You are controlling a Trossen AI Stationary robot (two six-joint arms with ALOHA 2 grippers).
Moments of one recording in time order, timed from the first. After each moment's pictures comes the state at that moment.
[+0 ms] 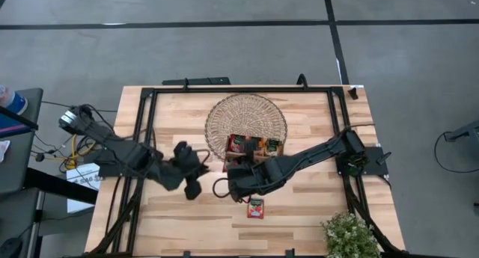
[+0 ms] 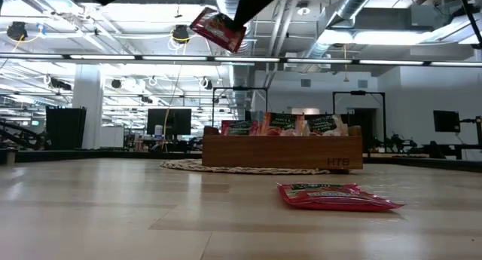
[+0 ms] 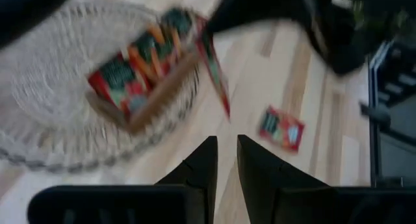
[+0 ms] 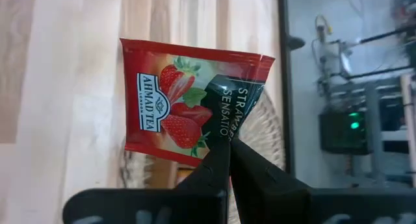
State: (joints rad) left arm -0.52 1.23 1.08 -0.62 -0.57 -0.75; right arm 0.37 2.07 1.98 -1.12 0.76 -0.02
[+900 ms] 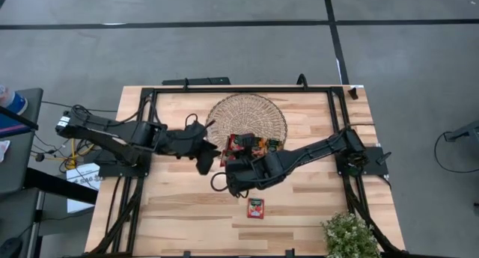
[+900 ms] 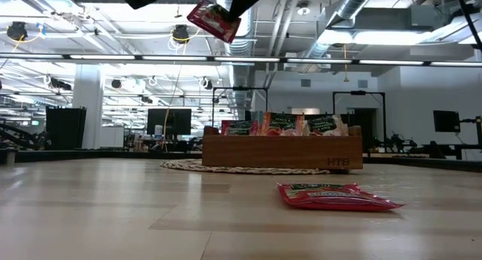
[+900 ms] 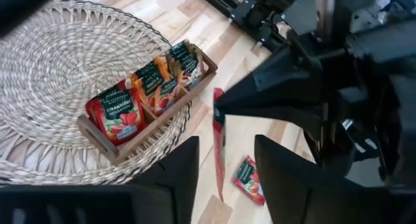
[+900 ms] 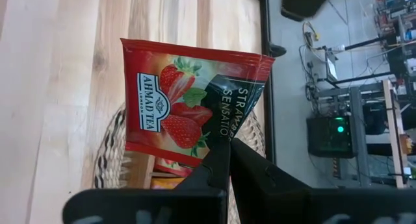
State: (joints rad) left arm -0.22 1.23 1.19 -0.57 -0.33 -0.79; right arm 0.34 2.07 2.04 -1.13 0.79 -0.09
